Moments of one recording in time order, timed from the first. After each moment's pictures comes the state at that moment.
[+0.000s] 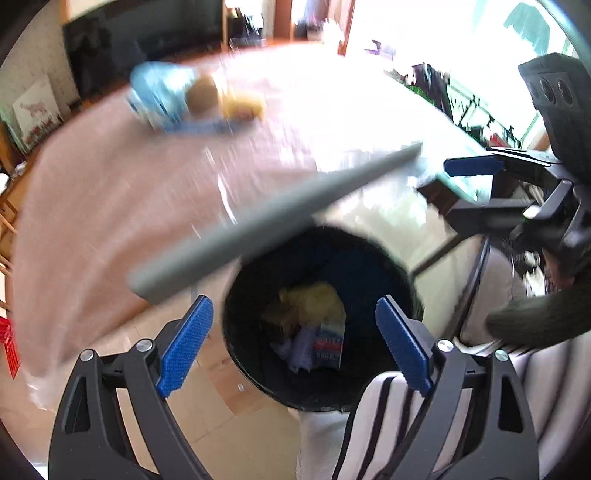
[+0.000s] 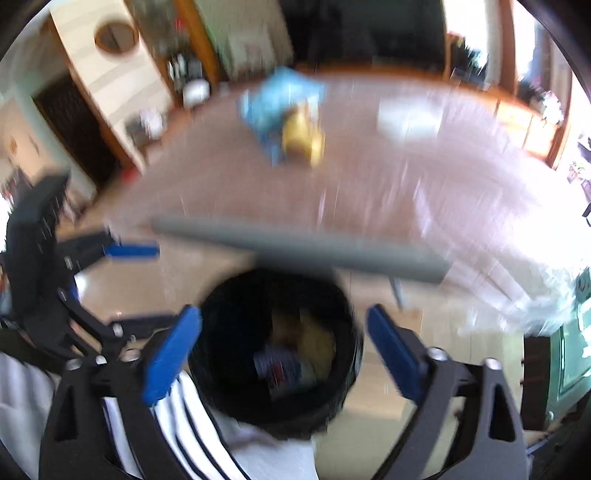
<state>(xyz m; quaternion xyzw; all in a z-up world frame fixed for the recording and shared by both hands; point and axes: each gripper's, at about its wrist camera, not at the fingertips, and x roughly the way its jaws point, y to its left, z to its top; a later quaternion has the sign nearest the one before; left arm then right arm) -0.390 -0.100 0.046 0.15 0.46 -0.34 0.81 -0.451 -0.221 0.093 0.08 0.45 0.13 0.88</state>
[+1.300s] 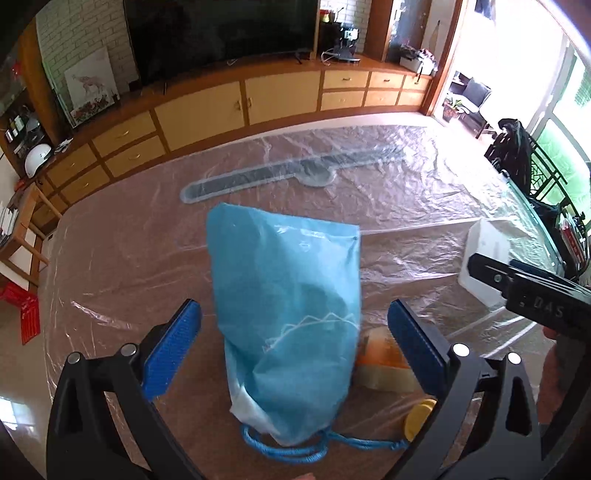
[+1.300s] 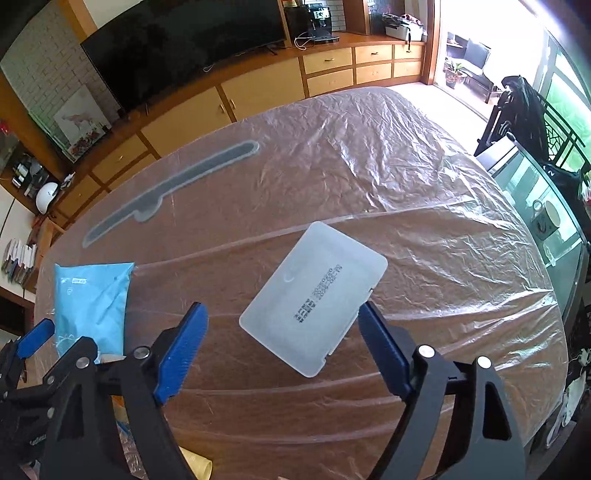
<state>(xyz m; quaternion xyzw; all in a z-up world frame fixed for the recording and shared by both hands) -0.089 -0.147 0.054 0.10 0.49 -0.21 0.84 -0.180 -0.282 0.064 0.20 0.50 -0.15 0.83</state>
